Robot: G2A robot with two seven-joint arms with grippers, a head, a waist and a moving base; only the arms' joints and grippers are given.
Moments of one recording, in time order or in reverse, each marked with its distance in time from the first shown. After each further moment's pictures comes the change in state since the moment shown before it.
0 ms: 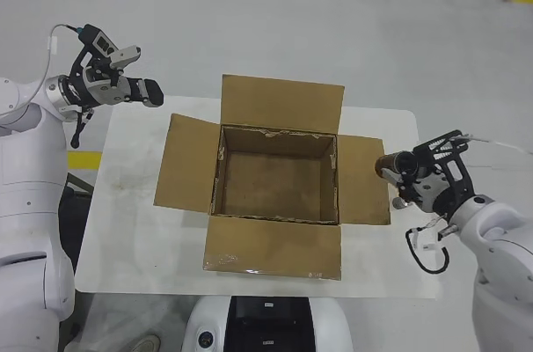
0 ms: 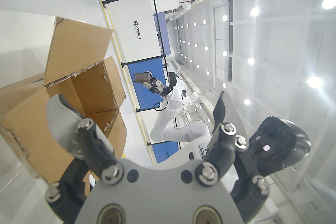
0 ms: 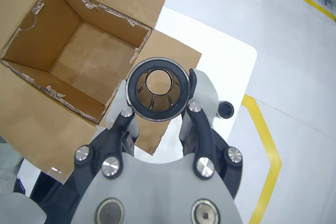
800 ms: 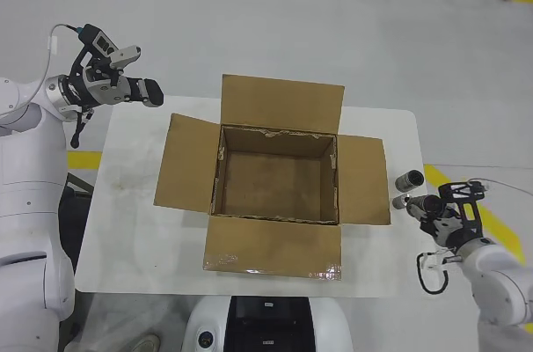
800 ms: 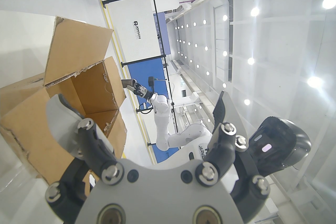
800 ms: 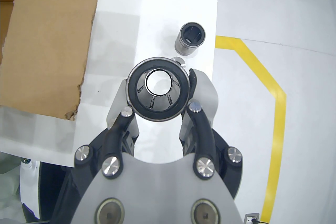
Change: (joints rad) left arm 0.000 0.000 0.000 0.000 0.000 0.000 0.000; right arm -0.319 0.003 0.117 0.124 -0.119 0.098 -0.275
